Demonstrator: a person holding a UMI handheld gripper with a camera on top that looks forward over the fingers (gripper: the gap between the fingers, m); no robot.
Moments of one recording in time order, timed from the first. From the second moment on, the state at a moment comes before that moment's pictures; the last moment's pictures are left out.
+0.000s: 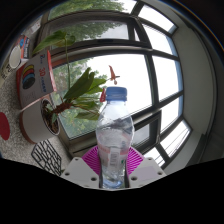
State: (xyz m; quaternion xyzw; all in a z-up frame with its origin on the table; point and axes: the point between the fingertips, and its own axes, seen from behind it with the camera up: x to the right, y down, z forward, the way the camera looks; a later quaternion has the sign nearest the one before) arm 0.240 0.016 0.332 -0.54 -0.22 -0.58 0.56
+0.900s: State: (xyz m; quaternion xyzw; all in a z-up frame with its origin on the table) arm -0.022 0.099 0.359 -0.30 -0.51 -0.64 0.50
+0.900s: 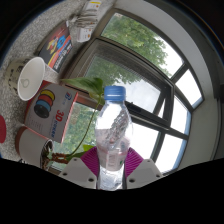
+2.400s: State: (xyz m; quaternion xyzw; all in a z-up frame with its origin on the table) arm 0.060 -0.081 0.111 -0.86 0.05 -0.06 0.51
